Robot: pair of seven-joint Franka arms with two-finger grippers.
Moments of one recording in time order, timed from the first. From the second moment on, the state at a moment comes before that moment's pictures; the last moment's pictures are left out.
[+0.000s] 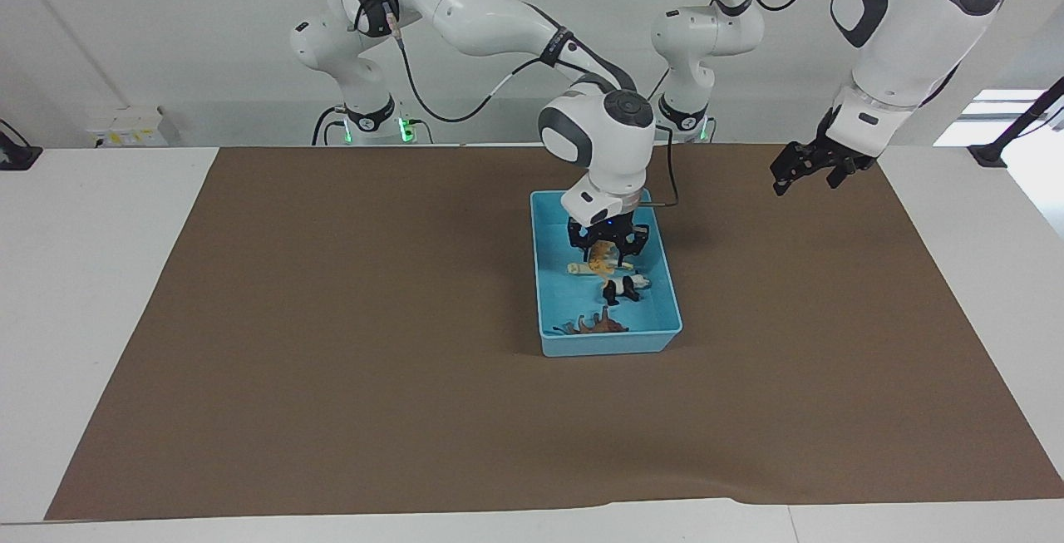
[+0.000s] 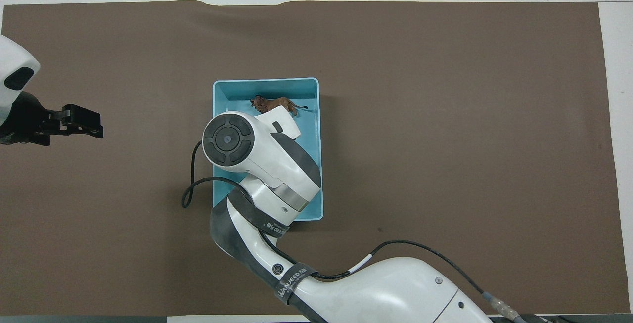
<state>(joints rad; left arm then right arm) 0.00 -0.03 -0.06 -1.73 -0.01 1.63 -0.11 0.75 0.65 0.03 -1.29 -0.07 1.99 1.06</state>
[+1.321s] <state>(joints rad) -0.02 0.01 -0.04 -1.68 -0.02 1.60 -0.09 0.09 0.29 -0.03 -1.24 -0.07 1.55 0.08</state>
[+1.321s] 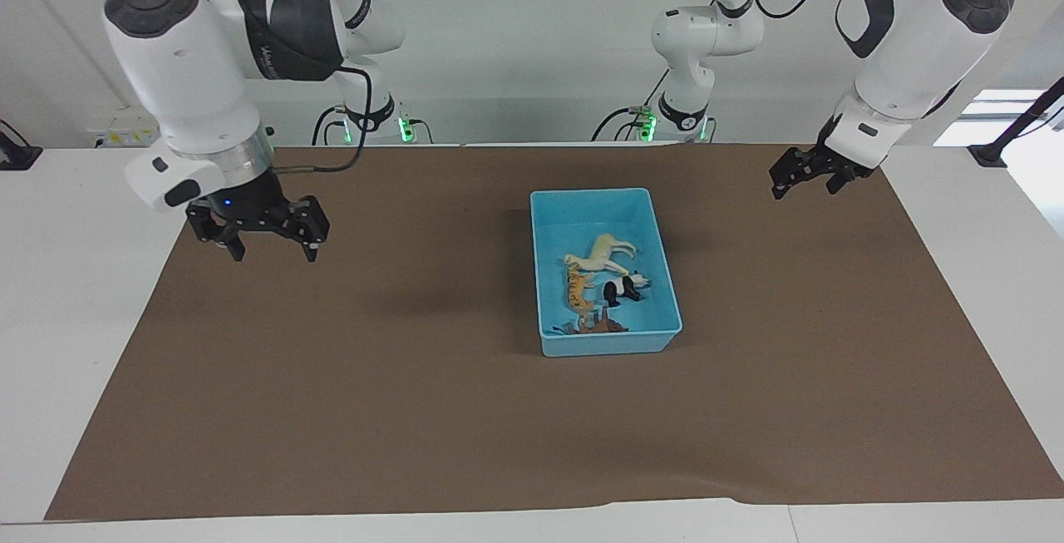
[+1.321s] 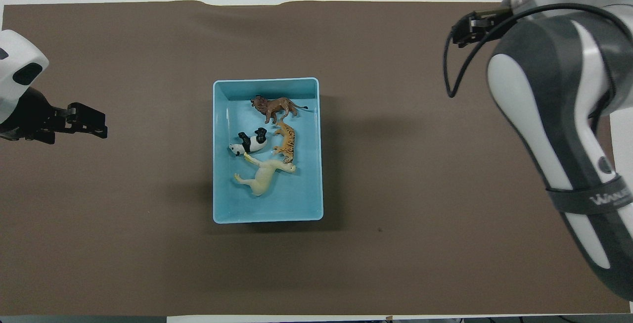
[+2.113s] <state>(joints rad) -0.02 0.01 -0.04 -1.68 -0.02 1.63 -0.07 -0.07 -0.08 -0.02 -1.63 0.00 1.53 0.03</state>
